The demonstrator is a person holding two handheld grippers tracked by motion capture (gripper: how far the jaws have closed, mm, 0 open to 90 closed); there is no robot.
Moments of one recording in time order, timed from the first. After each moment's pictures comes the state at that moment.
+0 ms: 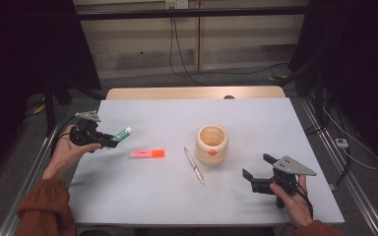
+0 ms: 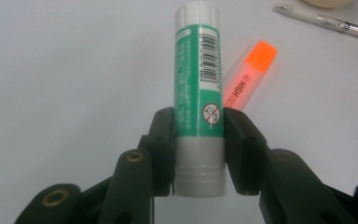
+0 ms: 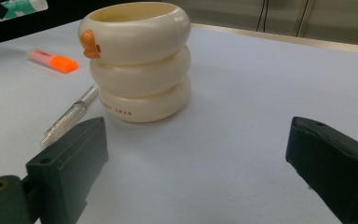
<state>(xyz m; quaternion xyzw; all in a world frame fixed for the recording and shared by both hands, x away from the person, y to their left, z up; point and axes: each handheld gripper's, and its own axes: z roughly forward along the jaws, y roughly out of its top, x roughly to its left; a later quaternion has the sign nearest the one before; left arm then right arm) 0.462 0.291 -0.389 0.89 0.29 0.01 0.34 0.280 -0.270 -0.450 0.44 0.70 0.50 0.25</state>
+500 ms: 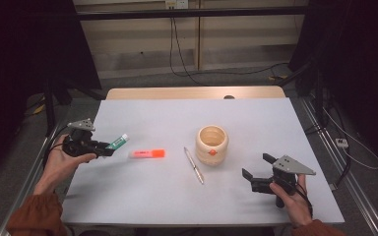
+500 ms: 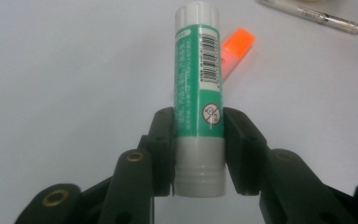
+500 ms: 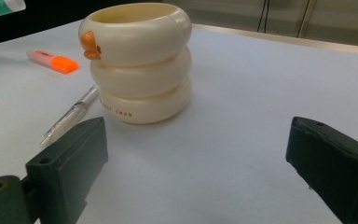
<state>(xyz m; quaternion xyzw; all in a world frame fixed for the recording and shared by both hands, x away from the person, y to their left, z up) 0.424 0.295 -0.381 0.89 0.31 0.03 0.34 0.282 -0.269 -0.449 0.44 0.70 0.50 0.25</state>
